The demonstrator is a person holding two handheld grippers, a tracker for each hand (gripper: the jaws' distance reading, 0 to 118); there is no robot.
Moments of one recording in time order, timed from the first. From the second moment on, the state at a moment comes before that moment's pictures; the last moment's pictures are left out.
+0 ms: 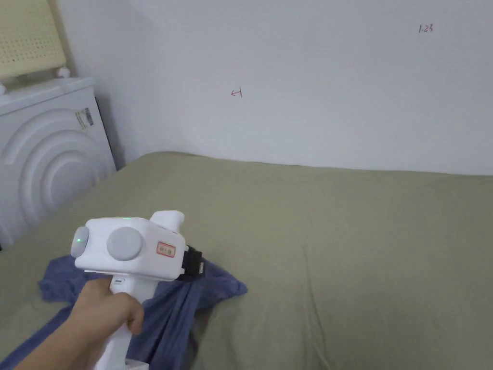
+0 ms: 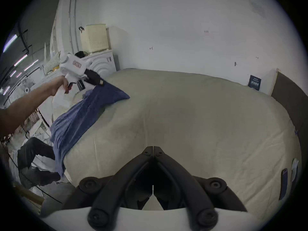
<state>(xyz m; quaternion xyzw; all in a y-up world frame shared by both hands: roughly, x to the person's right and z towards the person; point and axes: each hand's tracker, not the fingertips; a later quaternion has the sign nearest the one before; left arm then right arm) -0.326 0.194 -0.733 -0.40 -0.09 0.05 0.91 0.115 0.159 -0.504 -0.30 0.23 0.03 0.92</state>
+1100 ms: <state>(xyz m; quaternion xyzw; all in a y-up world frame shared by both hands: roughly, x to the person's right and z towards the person) -0.009 0.245 -0.662 -0.36 -0.34 0.08 0.86 0.257 0.231 -0.404 -0.24 0.07 0.00 0.97</state>
